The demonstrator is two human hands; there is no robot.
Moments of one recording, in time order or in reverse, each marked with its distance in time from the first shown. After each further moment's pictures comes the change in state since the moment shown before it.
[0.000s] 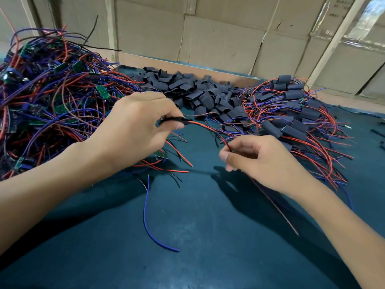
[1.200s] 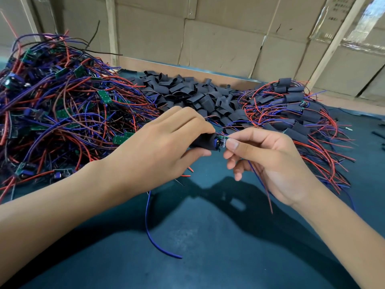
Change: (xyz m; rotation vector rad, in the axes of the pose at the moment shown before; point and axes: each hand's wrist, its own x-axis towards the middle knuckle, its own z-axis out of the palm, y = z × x) left_hand -0.004 0.027 0.014 0.055 -0.082 0.218; right_hand -0.003 -0.020 0.007 0.680 0.022 -0.053
